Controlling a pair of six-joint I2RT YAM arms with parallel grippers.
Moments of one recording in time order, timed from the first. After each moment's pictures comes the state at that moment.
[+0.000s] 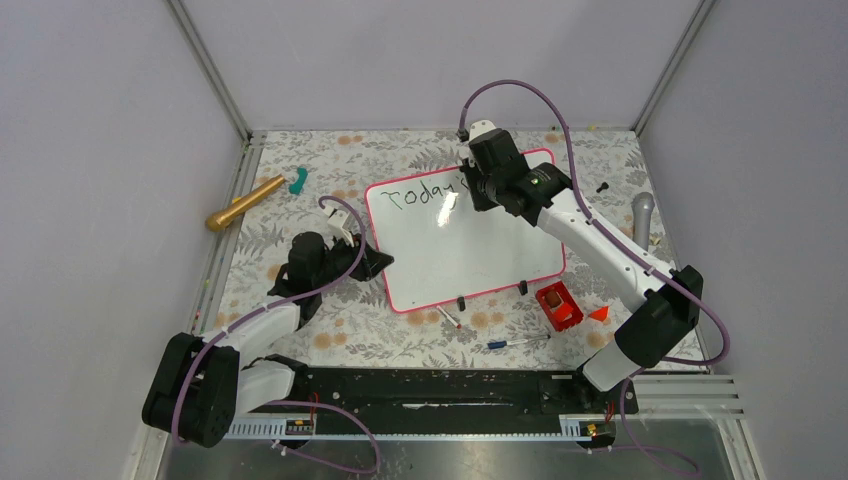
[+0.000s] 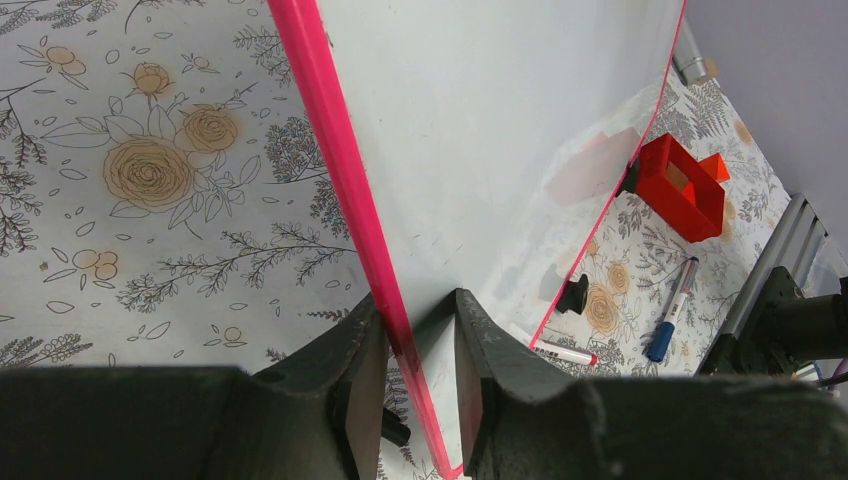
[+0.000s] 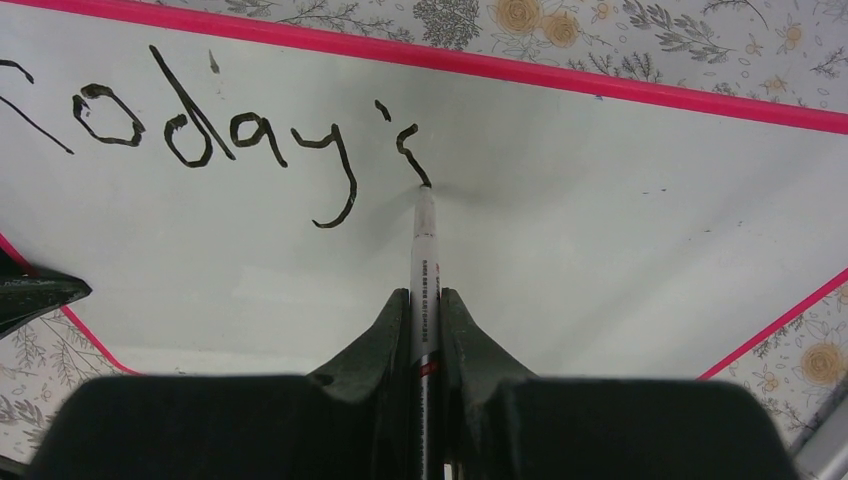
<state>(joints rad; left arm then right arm) -0.31 1.13 0.36 0.44 0.51 -0.37 0.65 1.58 1.57 -0.75 0.24 0.14</state>
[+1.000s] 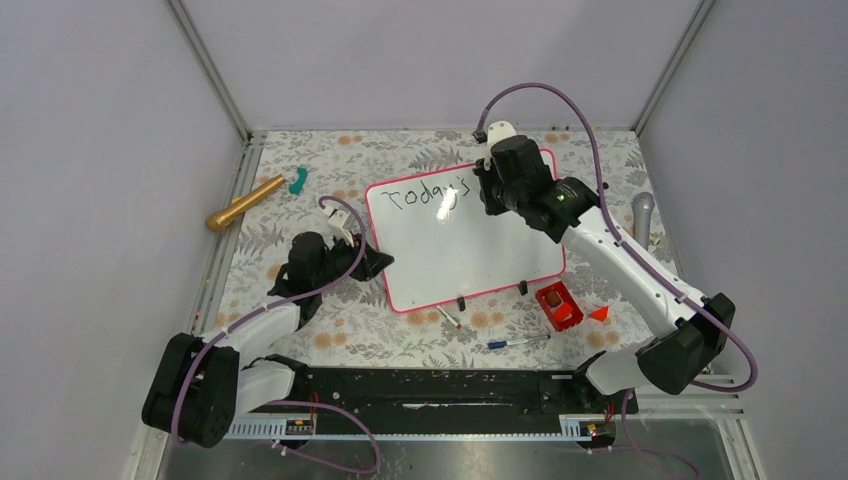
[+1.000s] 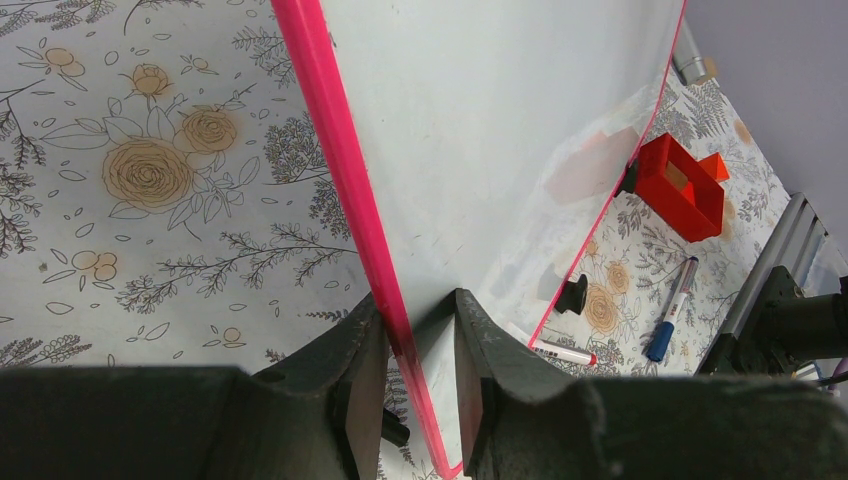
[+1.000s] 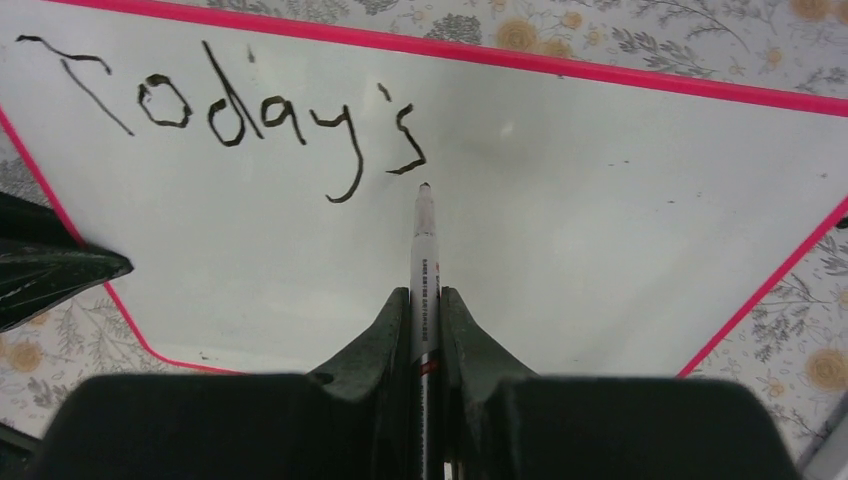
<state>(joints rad) -0.31 1.13 0.36 0.44 0.51 -0.36 0.65 1.42 1.47 -0.69 0.20 0.14</state>
